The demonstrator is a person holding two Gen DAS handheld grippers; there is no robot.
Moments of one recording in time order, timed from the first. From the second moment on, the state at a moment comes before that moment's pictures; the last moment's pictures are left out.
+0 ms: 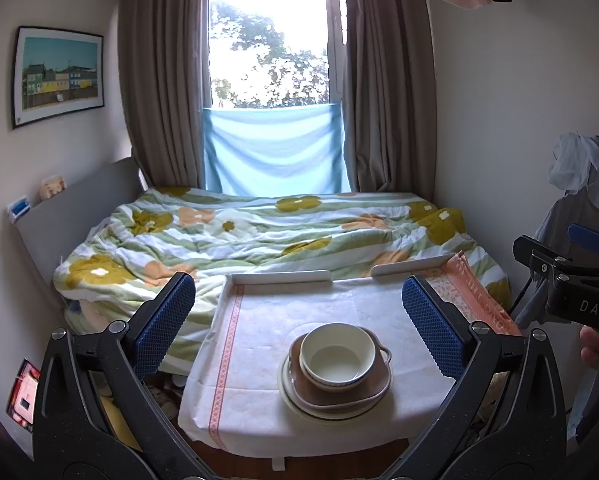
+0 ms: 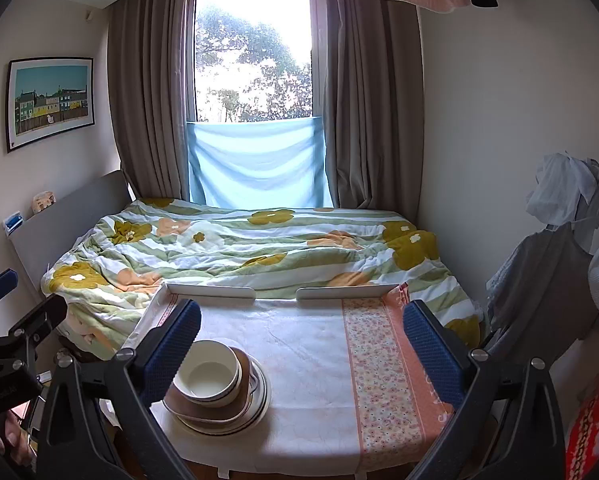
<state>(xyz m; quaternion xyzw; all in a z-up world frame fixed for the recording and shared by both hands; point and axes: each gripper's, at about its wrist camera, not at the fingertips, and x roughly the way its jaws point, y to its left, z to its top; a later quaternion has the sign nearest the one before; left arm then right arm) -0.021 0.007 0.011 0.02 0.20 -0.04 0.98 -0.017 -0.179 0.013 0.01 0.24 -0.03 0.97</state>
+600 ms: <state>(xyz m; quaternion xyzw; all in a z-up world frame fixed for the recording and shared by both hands) -0.017 0.012 0.009 0.02 0.20 -0.03 0.98 -0.016 -0.176 0.012 0.00 0.25 -0.03 0.97</state>
